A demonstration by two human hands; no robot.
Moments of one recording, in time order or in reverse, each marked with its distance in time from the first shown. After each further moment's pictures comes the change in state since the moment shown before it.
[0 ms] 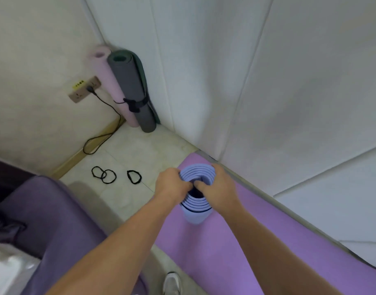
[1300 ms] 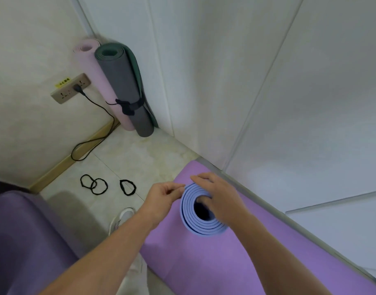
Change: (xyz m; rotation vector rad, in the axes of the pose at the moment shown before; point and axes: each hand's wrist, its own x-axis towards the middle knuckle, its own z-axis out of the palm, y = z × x) left_hand 0.119 -0.062 0.041 -0.707 -0.166 0.043; right_hand 0.120 0.039 0.026 -0.381 -0.215 -0.484
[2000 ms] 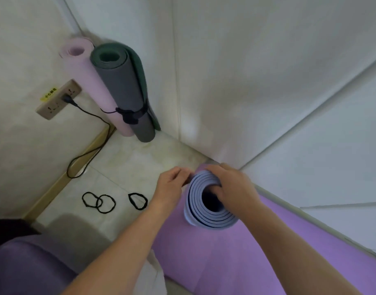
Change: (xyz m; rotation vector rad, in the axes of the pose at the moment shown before) left_hand 0.106 0.071 -0.113 -0.111 -0.059 0.076; right_hand 0.140 -0.100 -0.017 -0.109 0.049 0.264
